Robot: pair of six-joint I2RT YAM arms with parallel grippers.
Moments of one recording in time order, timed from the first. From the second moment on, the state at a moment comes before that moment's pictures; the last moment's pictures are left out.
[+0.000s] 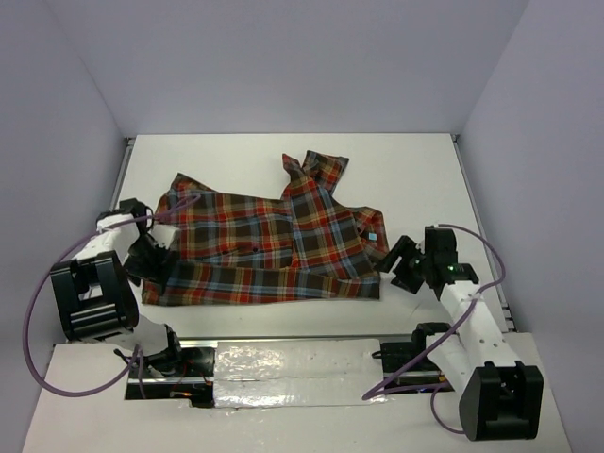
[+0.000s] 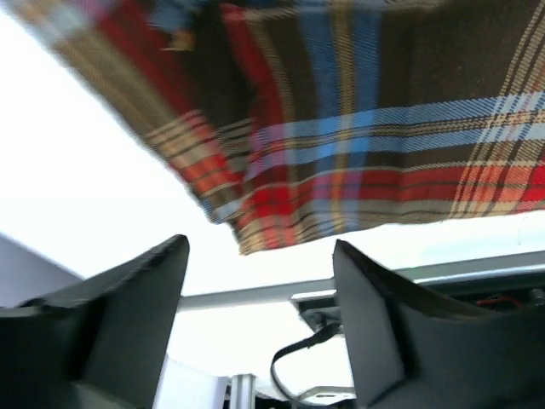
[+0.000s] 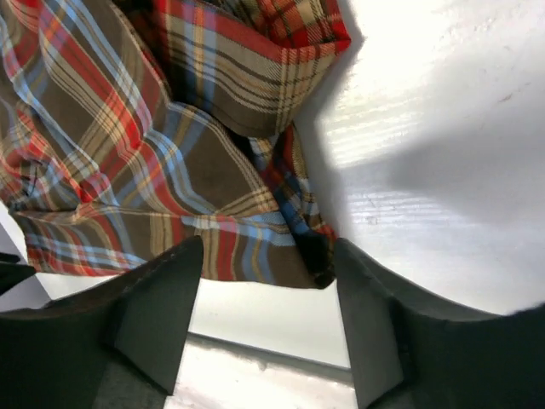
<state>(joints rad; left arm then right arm) 0.30 1.48 0.89 -0.98 -0.02 0.58 -0.02 0.84 0.44 -0.54 -0.32 0.66</state>
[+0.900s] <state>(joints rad) -0.30 2.31 2.24 -0.66 0.29 -0.05 0.16 1.56 1.20 -0.40 -0.25 0.56</state>
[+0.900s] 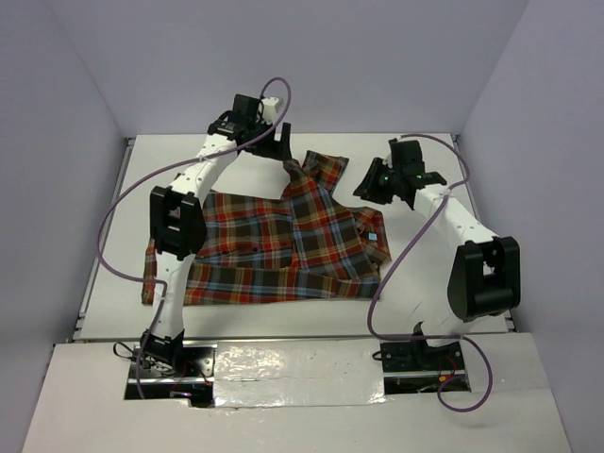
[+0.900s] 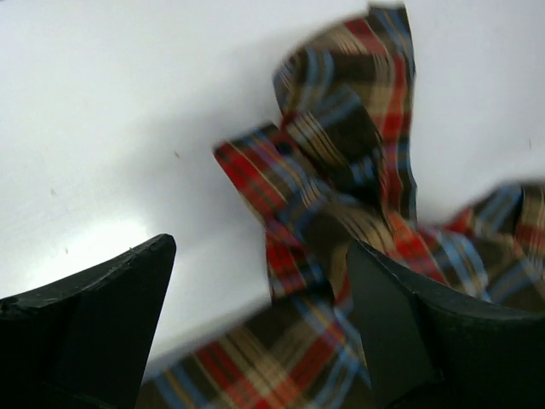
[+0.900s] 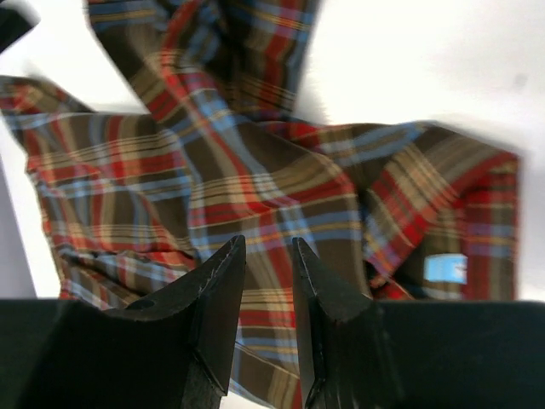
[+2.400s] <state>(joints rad) -0.54 1.89 1.61 -0.36 0.92 0.29 0.12 1.14 0.97 -0.40 -0.37 0.43</state>
